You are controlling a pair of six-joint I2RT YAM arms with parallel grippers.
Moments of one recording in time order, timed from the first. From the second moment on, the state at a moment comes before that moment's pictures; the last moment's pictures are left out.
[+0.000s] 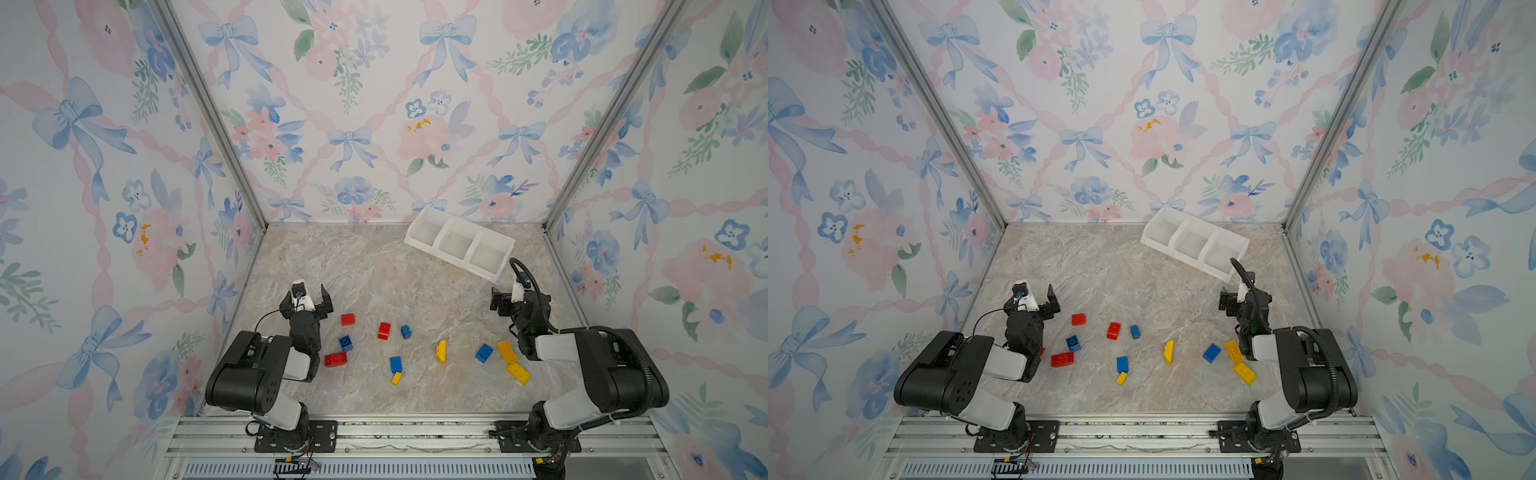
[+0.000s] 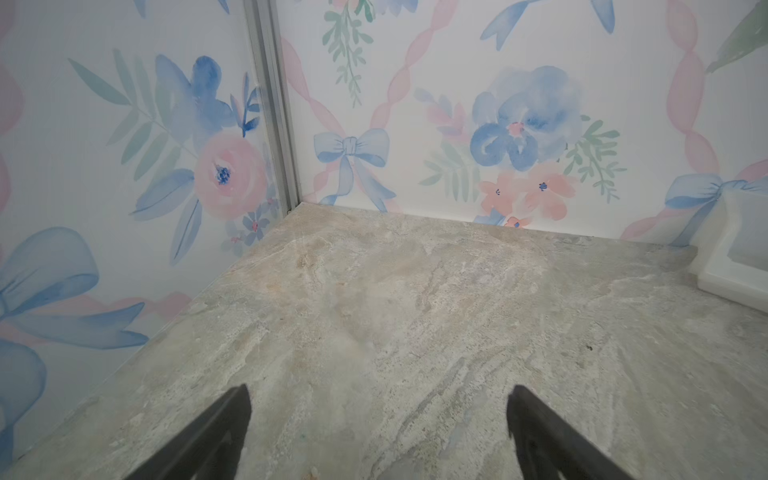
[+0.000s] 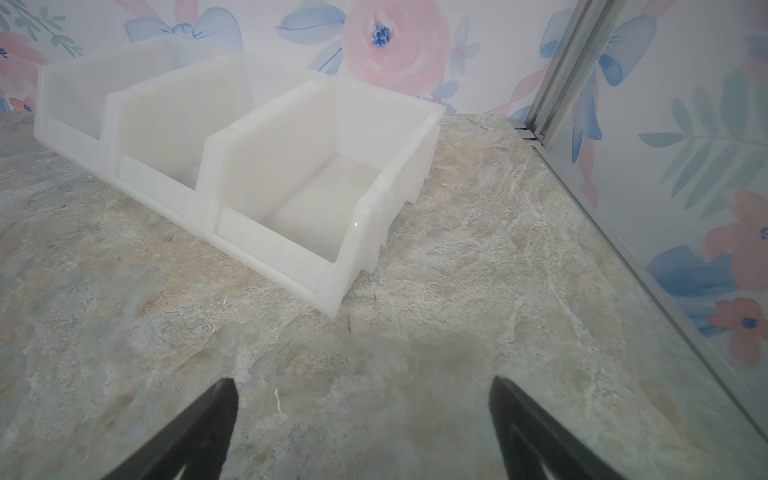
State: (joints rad) left arm -0.14 1.54 0.18 1.27 -0.39 -0.04; right arm 0.04 1.54 0.38 0.81 0.08 -0.01
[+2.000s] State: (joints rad) left arm -0.17 1.39 0.54 0.60 -0.27 -0.13; right arm 0.27 2.04 1.68 -0.49 0.27 0.32
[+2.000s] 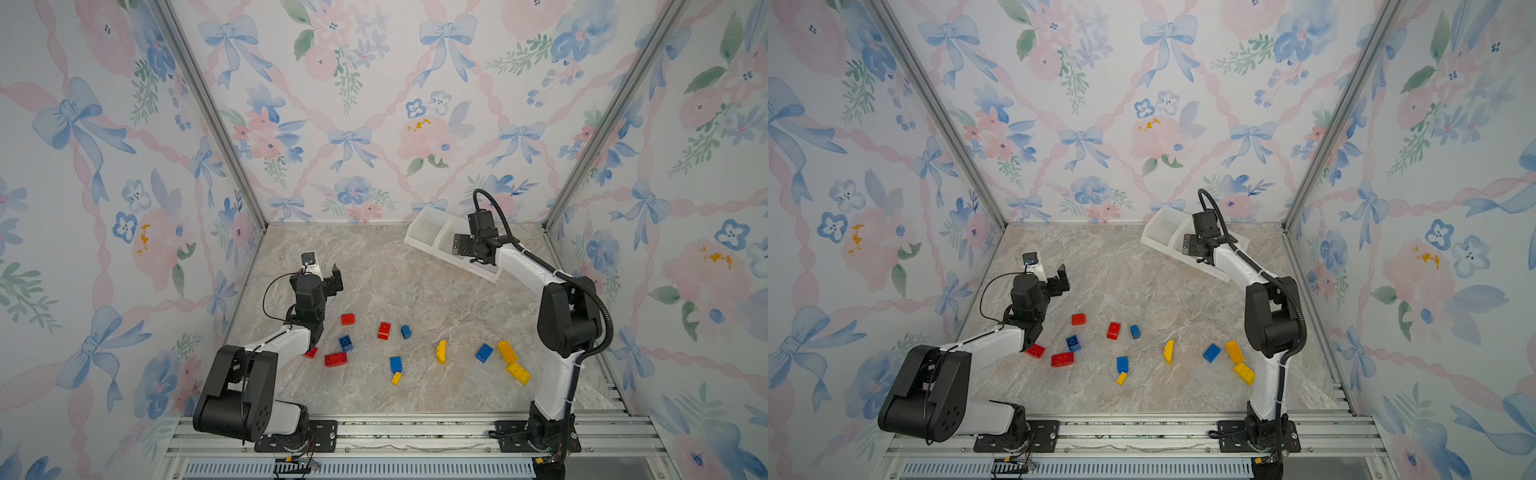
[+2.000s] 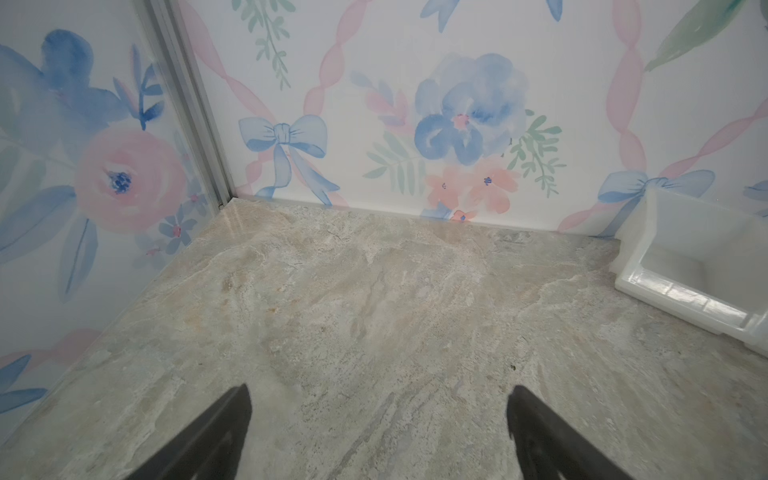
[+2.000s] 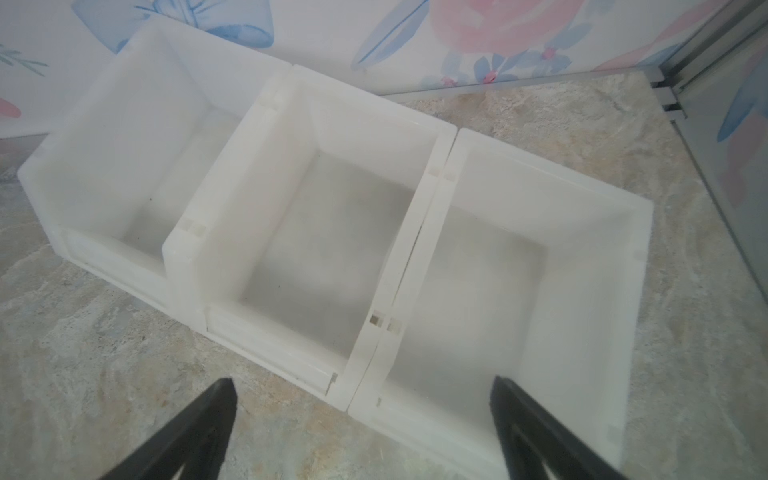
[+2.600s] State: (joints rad) left arm -0.23 1.39 0.59 0.49 -0.23 -0.18; right arm 0.22 2.24 1.87 -0.63 0.19 0.42
